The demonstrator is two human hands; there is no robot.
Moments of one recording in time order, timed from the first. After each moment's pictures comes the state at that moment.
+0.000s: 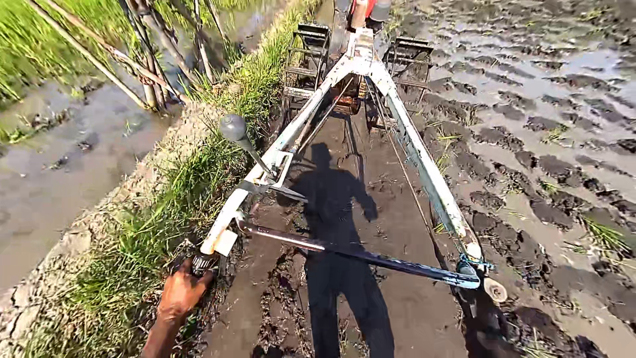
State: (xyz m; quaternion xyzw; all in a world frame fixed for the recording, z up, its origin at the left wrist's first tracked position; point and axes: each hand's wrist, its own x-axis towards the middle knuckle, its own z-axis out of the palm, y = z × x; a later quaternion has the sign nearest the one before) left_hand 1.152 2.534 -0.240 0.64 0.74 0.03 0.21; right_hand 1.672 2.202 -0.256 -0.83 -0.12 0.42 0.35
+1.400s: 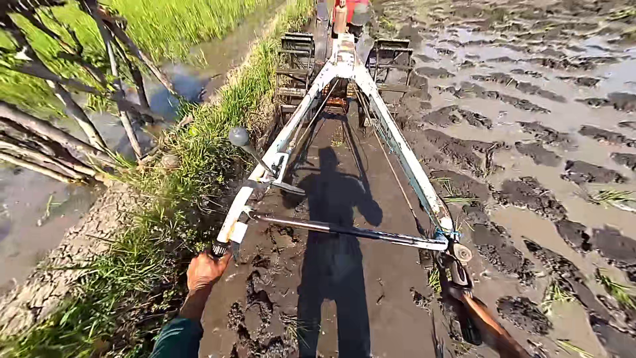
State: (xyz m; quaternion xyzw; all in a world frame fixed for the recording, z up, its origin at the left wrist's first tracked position) left_hand 1.687 3.043 -0.265 0.61 0.77 0.01 0.17; right_hand 2.227 2.731 -0.356 -0.79 -0.10 0.43 0.42
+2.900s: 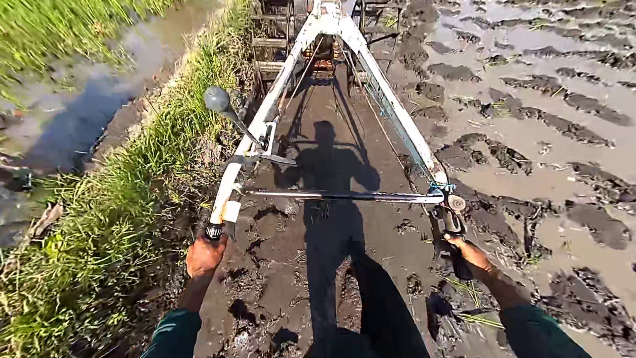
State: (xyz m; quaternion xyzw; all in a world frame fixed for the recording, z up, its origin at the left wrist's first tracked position) left_hand 2.207 3.708 -0.301 0.58 0.80 0.01 0.17; right_hand 2.787 3.449 -0.408 -0.78 -0.10 0.45 0.42
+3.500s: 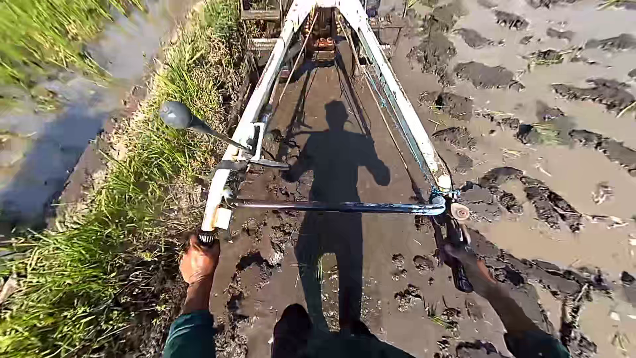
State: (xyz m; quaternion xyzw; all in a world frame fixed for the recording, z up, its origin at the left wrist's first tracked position) left_hand 2.431 4.007 -0.304 0.51 0.86 -0.01 0.10; right_hand 2.999 3.752 -0.417 -0.76 -0.14 0.48 0.42
